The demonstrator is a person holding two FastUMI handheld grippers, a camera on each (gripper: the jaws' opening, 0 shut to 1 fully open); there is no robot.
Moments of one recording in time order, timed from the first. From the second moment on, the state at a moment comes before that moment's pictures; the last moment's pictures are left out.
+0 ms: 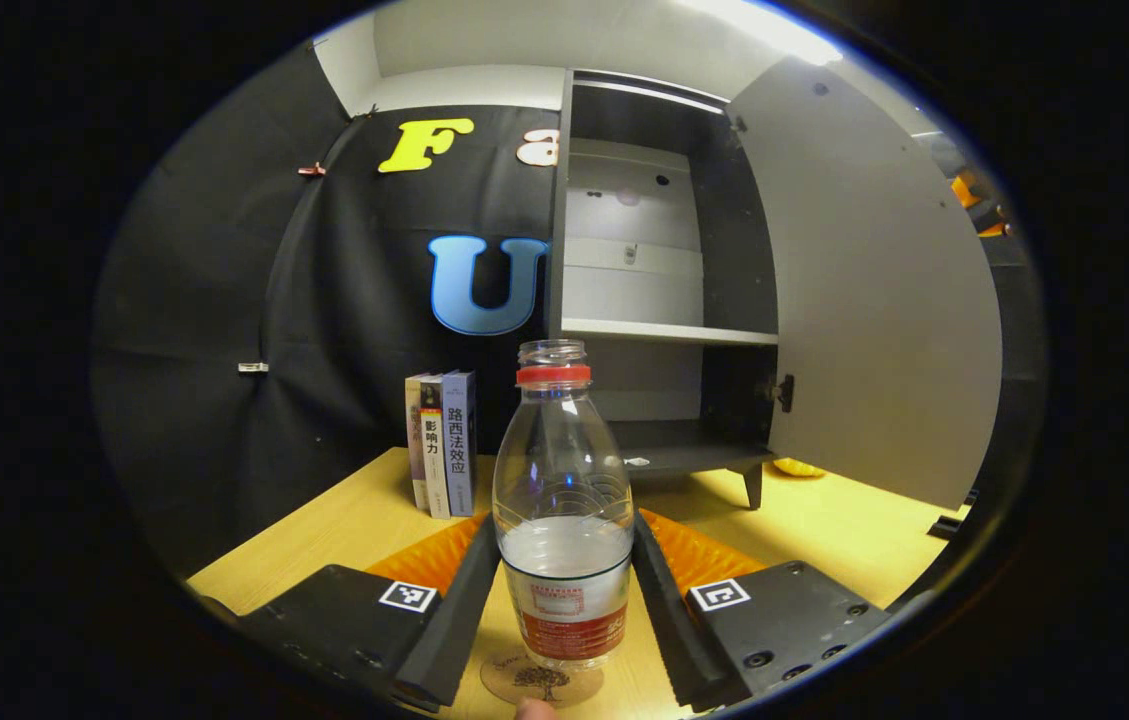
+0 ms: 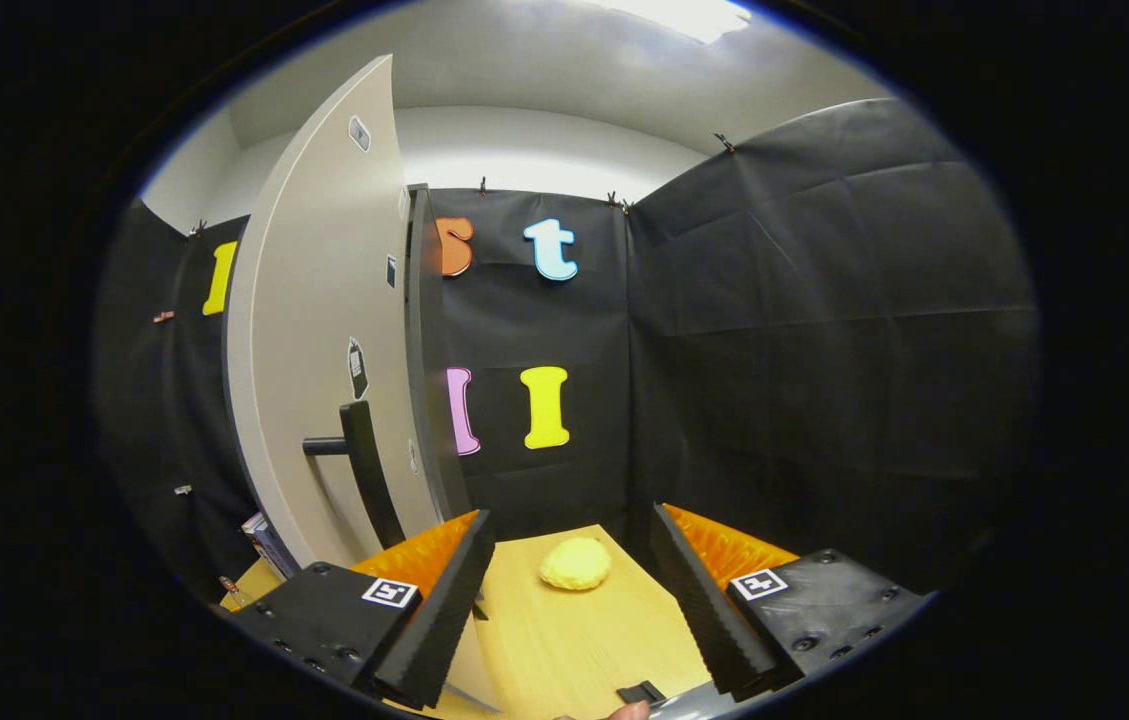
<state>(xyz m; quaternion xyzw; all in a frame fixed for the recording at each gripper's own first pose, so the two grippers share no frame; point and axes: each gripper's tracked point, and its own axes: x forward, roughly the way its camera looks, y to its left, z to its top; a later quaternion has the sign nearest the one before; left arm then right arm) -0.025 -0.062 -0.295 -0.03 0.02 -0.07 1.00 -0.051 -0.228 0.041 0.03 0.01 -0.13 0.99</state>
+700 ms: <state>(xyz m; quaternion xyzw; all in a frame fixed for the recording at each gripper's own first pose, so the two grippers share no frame) -0.041 -0.053 -0.344 -0.02 0.03 -0.10 0.99 -0.071 -0.224 0.041 0.01 0.04 -0.17 0.98</state>
